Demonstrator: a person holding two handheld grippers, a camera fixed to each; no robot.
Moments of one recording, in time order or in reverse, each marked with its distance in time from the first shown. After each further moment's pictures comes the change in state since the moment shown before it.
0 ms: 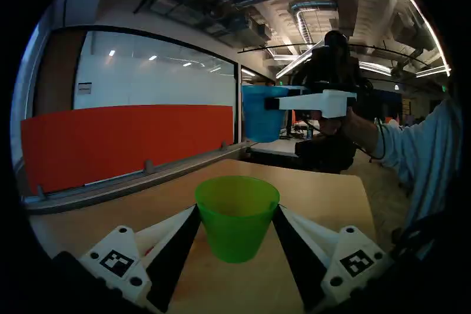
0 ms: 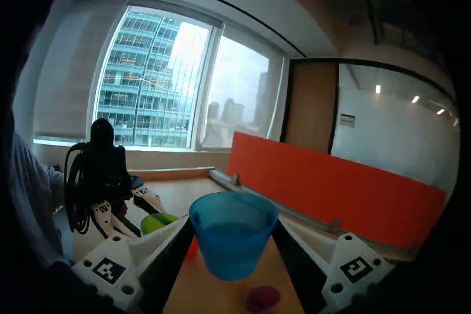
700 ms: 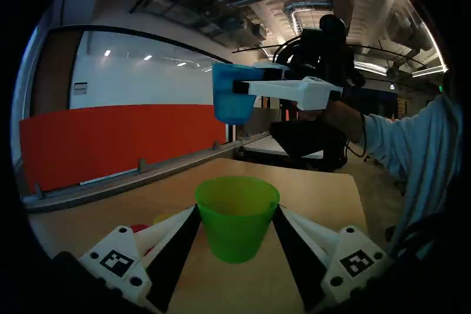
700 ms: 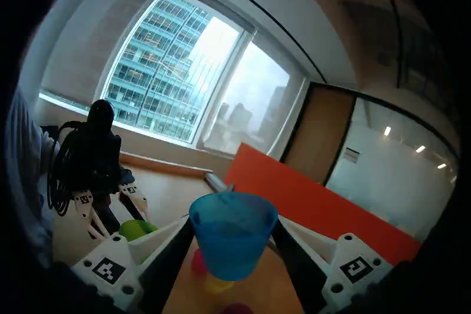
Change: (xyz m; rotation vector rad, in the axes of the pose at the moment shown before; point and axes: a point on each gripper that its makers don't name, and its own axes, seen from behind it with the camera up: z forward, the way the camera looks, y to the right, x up) left arm -0.004 0.021 -0.012 -0.033 -0.002 0.001; right arm 0.031 -0.005 0.027 0.004 0.023 -0.262
